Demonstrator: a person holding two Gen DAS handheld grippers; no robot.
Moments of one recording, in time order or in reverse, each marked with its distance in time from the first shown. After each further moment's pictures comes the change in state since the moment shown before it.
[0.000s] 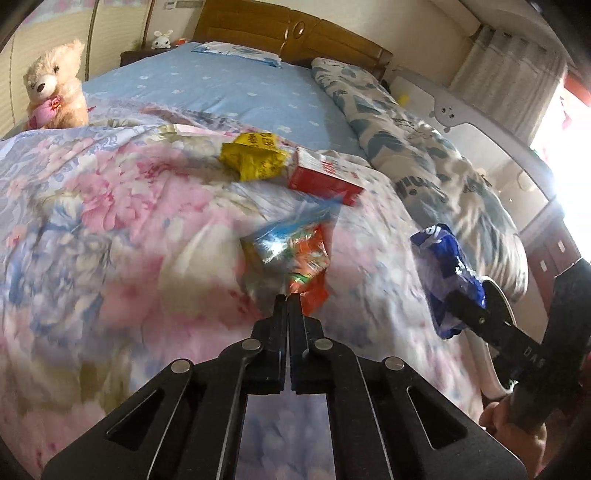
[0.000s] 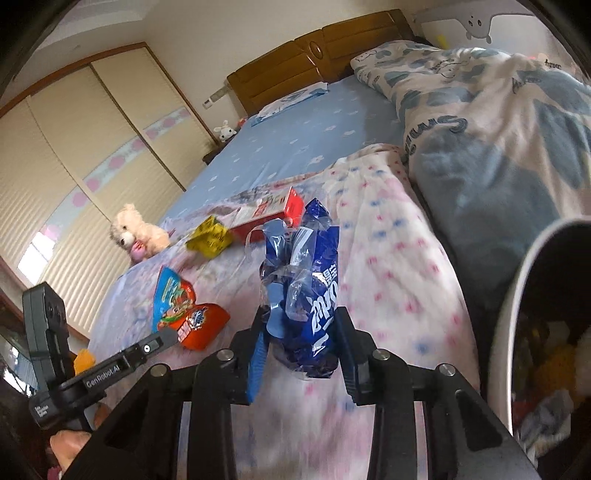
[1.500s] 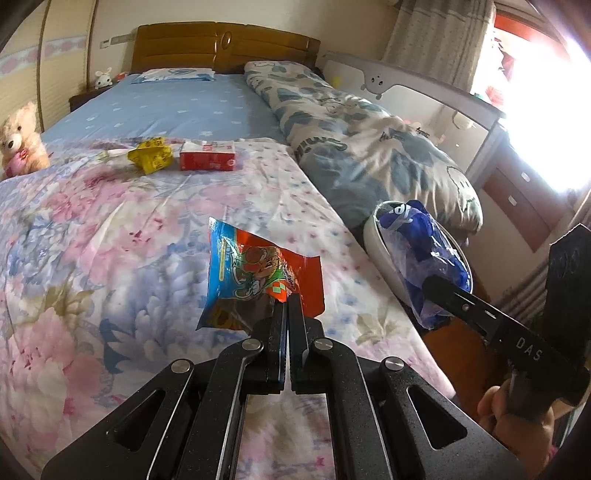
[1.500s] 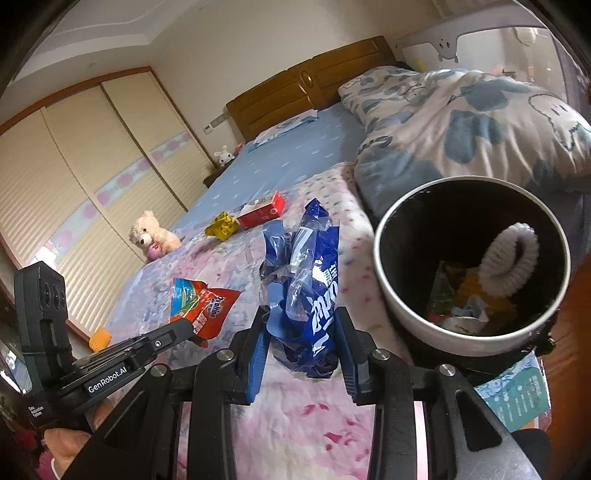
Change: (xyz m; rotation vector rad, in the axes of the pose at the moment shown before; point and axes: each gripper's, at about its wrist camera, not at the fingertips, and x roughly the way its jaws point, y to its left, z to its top) left arm -0.062 -0.109 -0.080 0.226 -0.016 -0.077; right arm -0.129 -0.031 -0.073 0.018 -0.115 -0.018
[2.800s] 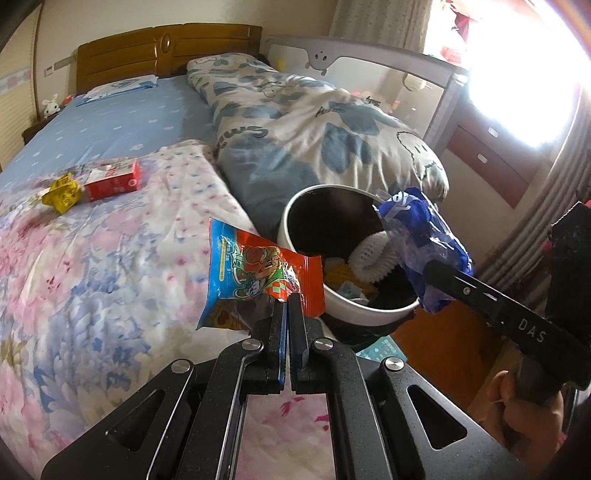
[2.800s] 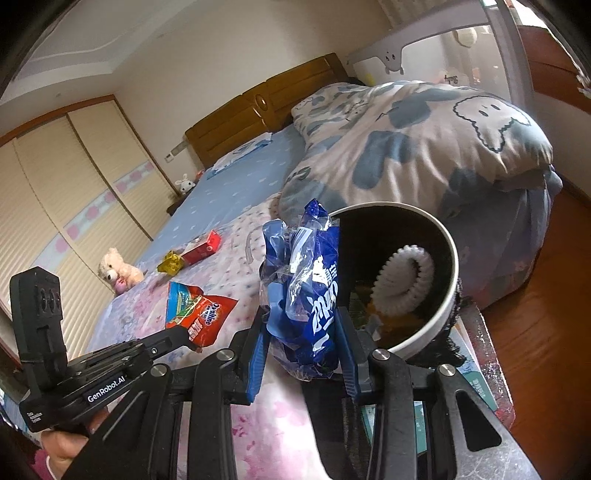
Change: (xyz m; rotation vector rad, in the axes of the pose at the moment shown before) left arm 0.042 -0.095 0.019 0.169 0.053 -0.089; right arm -0.054 -0.074 0.015 0.093 -0.074 -0.130
